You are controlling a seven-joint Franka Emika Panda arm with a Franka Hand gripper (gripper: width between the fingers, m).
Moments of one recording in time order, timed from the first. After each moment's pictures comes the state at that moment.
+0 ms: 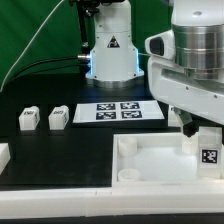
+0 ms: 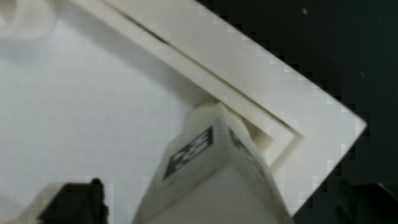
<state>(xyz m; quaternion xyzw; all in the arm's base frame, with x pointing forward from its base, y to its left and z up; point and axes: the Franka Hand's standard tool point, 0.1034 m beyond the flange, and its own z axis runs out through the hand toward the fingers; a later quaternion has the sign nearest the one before) 0.621 0.115 0.074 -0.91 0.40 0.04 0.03</state>
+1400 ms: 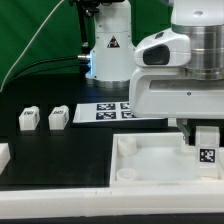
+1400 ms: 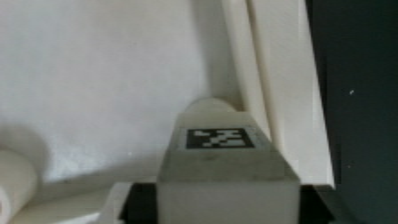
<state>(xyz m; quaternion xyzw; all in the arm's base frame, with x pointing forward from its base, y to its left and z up) 0.621 0.110 0.074 -0.99 0.16 0.03 0.03</state>
